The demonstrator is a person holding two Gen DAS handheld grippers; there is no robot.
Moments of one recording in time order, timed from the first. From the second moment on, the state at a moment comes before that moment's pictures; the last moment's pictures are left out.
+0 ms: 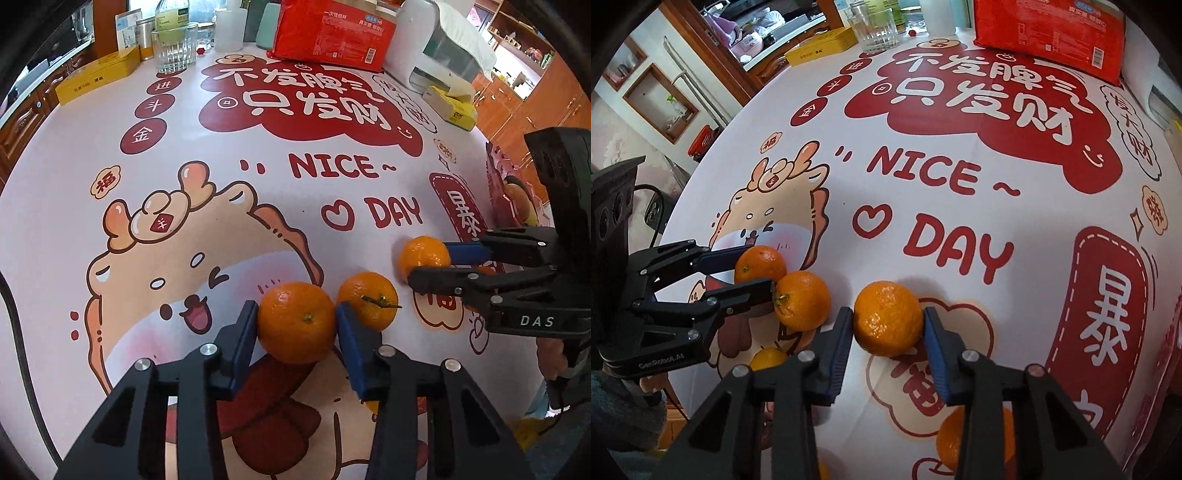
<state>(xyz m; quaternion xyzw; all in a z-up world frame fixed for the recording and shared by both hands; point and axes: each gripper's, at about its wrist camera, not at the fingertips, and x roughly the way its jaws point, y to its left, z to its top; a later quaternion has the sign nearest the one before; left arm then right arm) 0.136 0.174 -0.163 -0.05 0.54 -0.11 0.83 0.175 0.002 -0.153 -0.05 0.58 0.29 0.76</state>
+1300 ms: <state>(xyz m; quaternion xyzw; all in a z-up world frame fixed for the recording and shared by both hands) 0.071 -0.052 0.050 0.04 0.35 -0.28 0.89 0.058 -0.214 0.000 0.04 0.40 0.16 0.90</state>
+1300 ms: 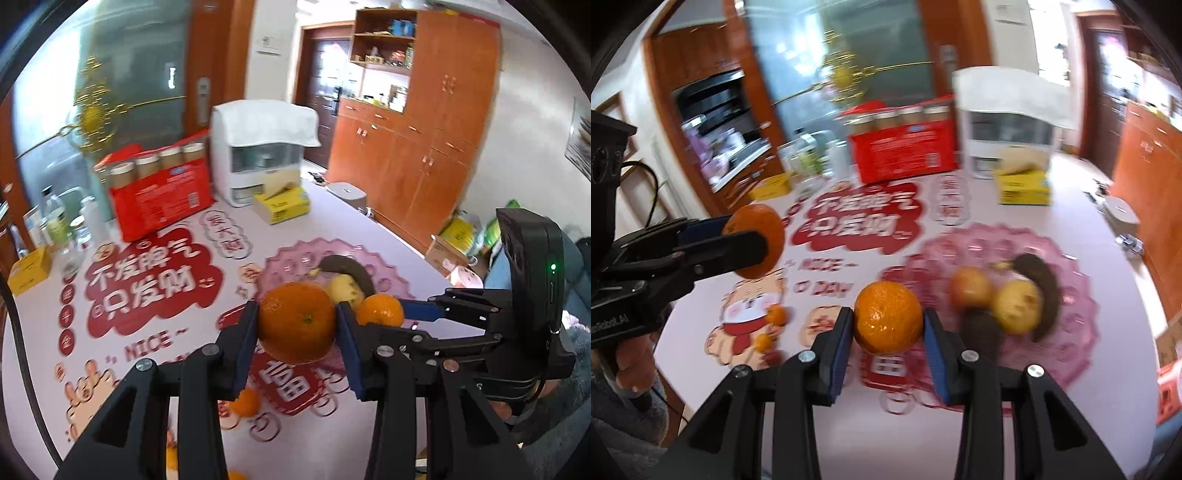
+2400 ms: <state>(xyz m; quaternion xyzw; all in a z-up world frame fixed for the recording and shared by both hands) 0.181 -0.174 -0.113 0.13 0.53 -0.25 0.80 0.115 -0.326 -0.112 0.11 0.51 0.02 0.85</state>
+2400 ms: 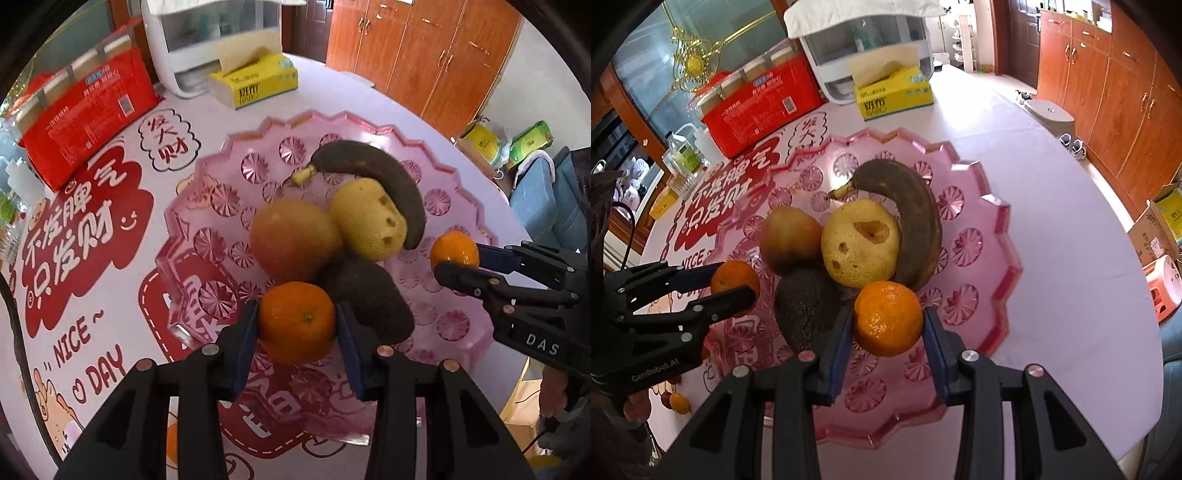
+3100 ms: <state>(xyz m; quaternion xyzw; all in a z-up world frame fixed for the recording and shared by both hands) 0.183 -0.160 -0.108 0.11 0.54 -0.24 0.80 0.110 -0.318 -0.110 0.11 0.52 0.02 0.84</state>
